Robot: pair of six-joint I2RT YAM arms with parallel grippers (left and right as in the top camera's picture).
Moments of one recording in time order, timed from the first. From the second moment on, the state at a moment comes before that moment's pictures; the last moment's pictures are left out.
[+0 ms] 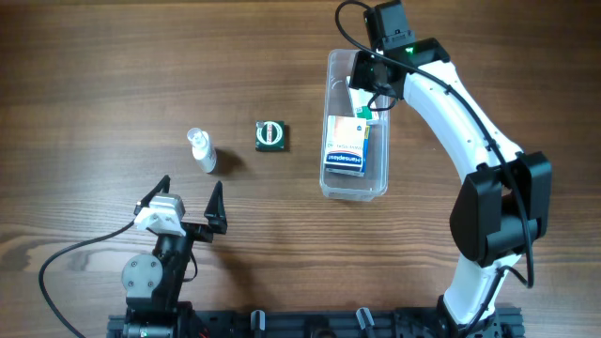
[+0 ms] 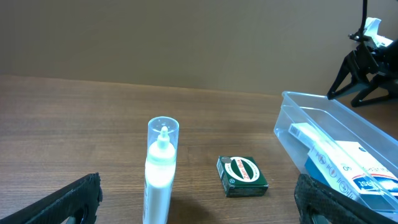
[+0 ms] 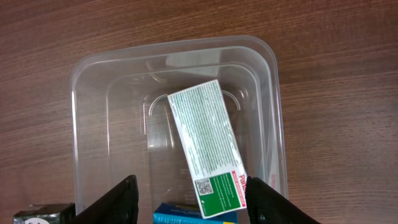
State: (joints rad) left arm -0.04 0.02 0.01 -0.06 0.14 -0.15; right arm 0.31 2.00 1.69 -0.78 0.09 0.46
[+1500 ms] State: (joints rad) left arm -0.04 0.02 0.01 -0.06 0.14 -0.15; right arm -0.30 1.90 1.69 -1.01 0.10 0.77
